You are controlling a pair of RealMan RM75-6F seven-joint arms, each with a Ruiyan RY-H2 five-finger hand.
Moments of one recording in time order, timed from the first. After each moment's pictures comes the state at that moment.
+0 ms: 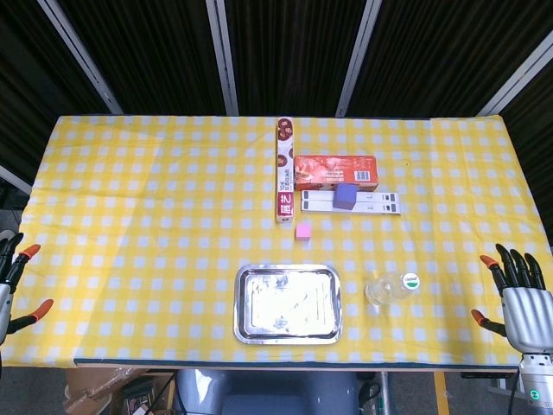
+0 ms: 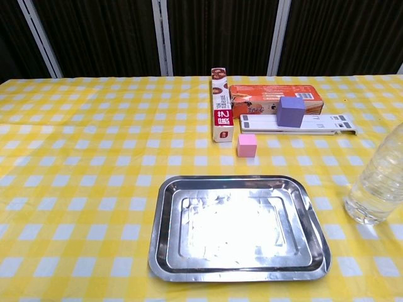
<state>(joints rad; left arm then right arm) -0.03 -1.09 -0.04 -1.67 1.57 1.60 0.07 0.06 -1.11 0.07 -1.63 -1.48 1.51 -0.12</state>
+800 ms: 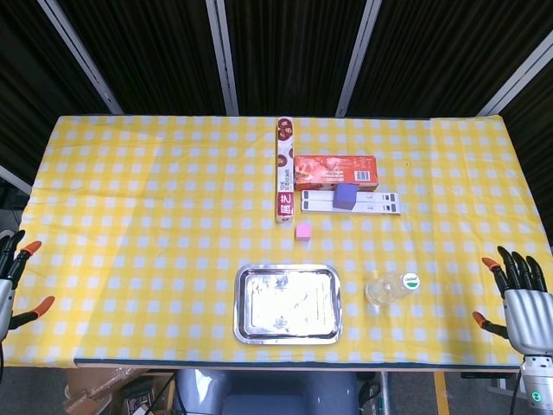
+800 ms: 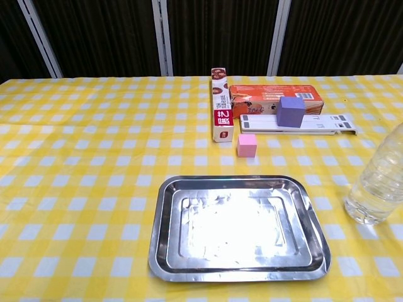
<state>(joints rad) -0.04 -1.09 -0.05 -1.66 1.55 1.58 0.07 0.05 -1.11 0.06 -1.63 -1.47 1.49 -0.10</state>
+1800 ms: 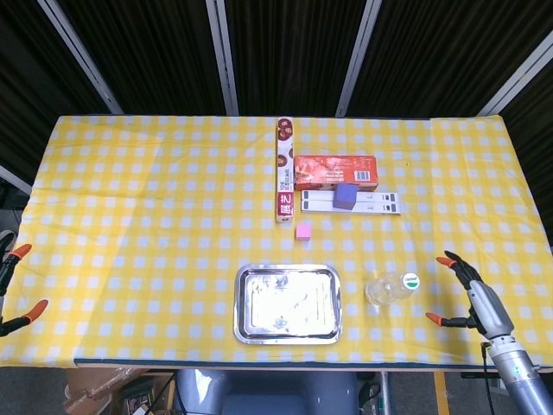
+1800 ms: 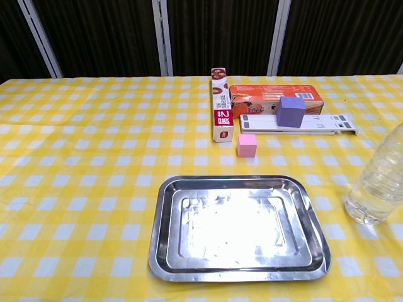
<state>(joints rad) -0.02 -1.08 -0.04 -1.66 1.58 1.63 0.02 0.19 -1.19 0.02 -1.44 -1.54 1.19 0.71</state>
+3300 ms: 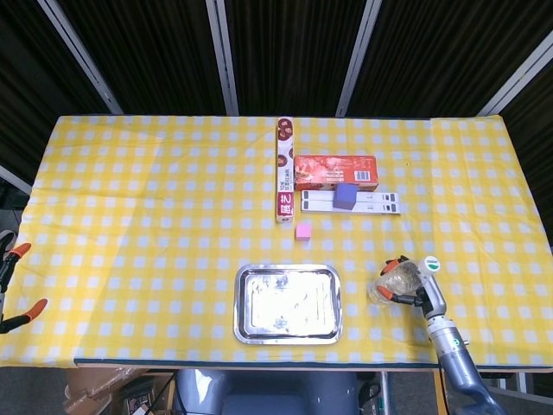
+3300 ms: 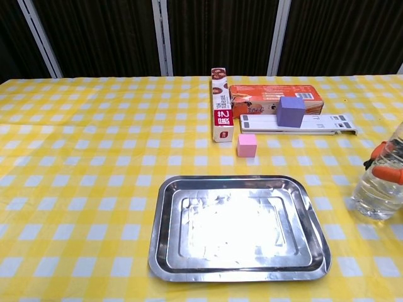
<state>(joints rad) -0.02 -1.07 -0.05 -1.68 1.54 1.60 0.04 0.29 -1.52 0.08 -1.27 -1.44 1.12 1.14</state>
